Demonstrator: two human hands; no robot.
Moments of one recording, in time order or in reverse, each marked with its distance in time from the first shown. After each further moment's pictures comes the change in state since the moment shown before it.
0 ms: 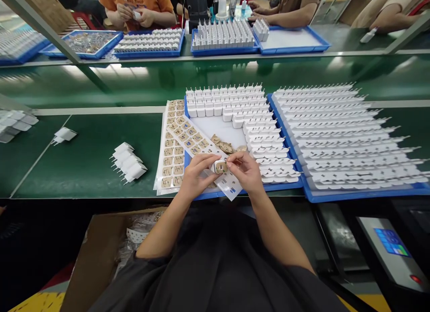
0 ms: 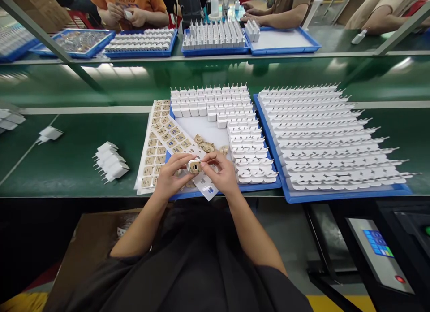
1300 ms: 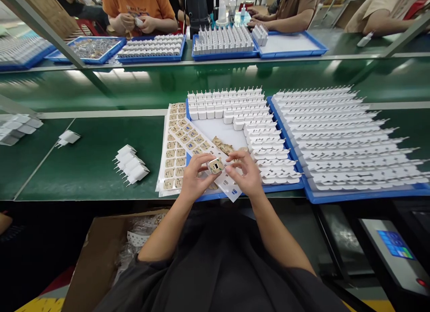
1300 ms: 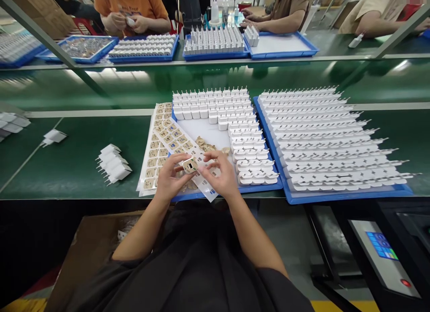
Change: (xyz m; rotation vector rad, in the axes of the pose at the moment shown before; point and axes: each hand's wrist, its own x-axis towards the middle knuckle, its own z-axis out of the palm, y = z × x) left_hand -0.005 0.000 0.001 -0.180 0.137 -0.105; right_hand -0.003 -0.013 0.008 -0.146 0.012 -0.029
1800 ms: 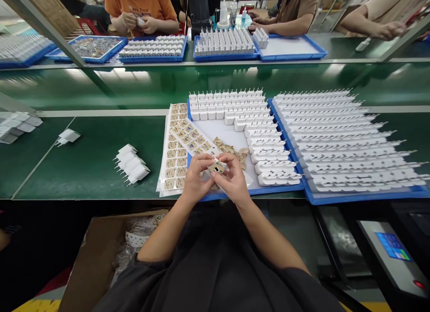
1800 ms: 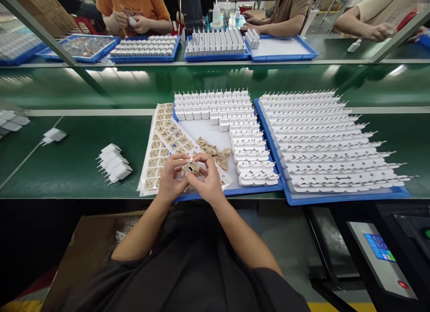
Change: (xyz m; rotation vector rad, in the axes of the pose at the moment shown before) left_hand -0.003 -0.005 0.003 0.034 0.022 0.162; right_hand -0.006 -0.005 0.043 0.271 0.032 0.141
